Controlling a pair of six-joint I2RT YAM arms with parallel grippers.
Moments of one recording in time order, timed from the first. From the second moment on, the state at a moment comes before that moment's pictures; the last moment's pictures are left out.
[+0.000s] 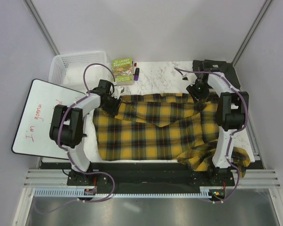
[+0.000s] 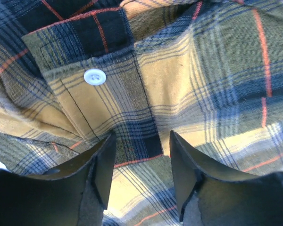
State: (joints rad) left arm -0.23 1.81 1.16 -0.47 0.16 0.28; right arm 0.03 2.12 1.70 -0.91 -0.15 -0.67
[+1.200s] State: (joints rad) left arm -0.17 1.87 1.22 -0.51 0.28 0.28; right arm -0.12 2.15 1.69 -0.94 -0.07 -0.68
